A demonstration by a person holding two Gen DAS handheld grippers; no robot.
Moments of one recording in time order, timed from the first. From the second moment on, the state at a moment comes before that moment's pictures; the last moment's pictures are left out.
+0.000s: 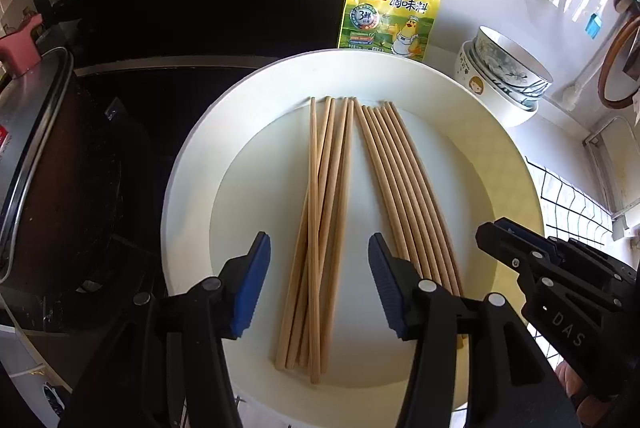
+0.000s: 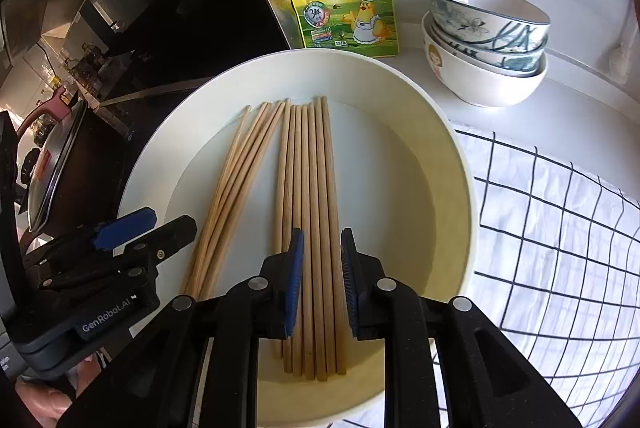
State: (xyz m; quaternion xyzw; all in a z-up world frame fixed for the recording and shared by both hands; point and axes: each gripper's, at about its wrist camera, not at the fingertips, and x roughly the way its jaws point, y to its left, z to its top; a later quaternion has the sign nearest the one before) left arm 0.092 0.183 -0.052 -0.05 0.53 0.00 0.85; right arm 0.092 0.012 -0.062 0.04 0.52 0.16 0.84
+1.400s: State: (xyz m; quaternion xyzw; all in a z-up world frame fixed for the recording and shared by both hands) left arm 0.050 0.191 0.005 -0.03 0.47 0.01 0.88; right arm 0.046 0.013 -0.012 0.01 0.47 0.16 0.87
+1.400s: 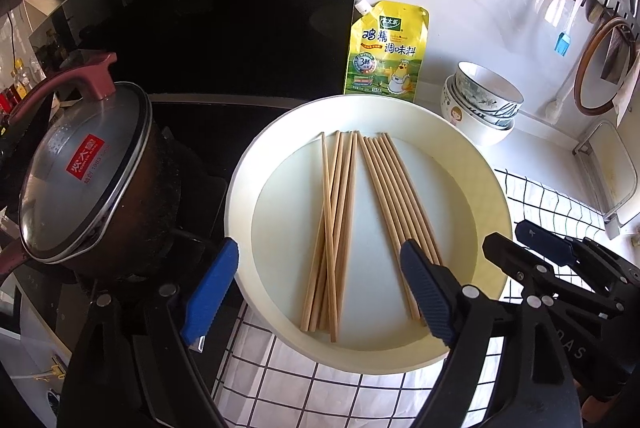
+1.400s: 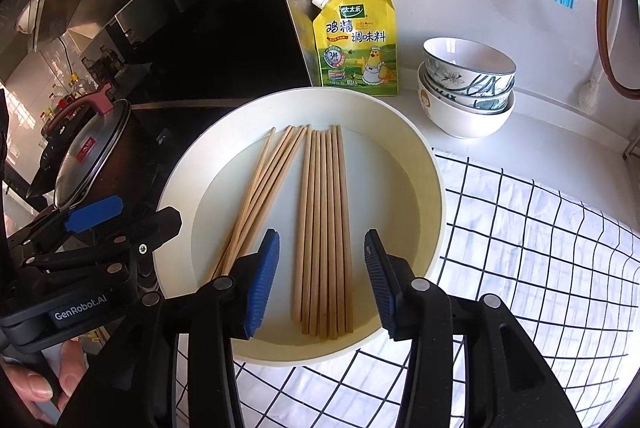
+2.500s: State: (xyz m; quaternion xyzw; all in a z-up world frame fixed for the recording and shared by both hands) left arm 0.051 0.195 0.003 -0.02 0.48 0.03 0.88; right arm 0.042 0.008 -0.011 0.01 0.46 0.15 0.87
